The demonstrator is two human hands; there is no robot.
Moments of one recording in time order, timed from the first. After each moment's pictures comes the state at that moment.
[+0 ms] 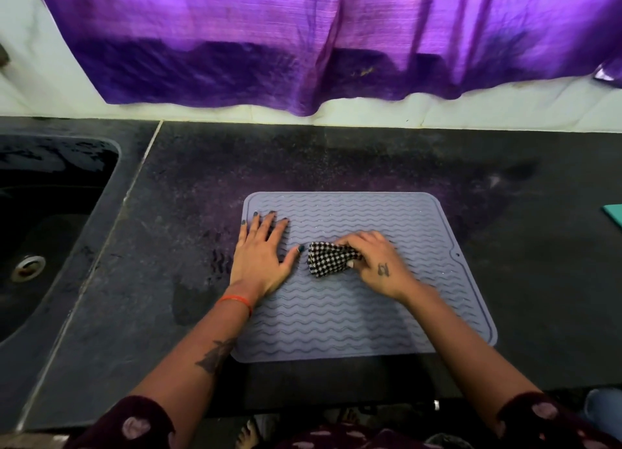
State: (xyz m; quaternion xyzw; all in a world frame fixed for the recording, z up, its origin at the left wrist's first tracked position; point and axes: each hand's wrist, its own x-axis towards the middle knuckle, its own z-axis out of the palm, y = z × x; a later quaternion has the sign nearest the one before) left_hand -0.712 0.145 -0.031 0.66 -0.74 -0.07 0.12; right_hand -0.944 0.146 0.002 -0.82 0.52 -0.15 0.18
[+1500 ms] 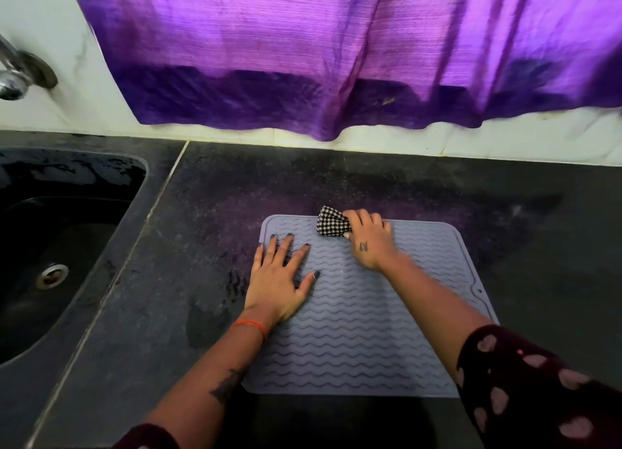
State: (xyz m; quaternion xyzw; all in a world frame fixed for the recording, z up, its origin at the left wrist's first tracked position) left_hand -0.712 0.146 -0.029 0.66 -0.74 -0.08 0.10; right_hand -0.902 0.050 0.000 -0.79 0.60 -0.06 0.08
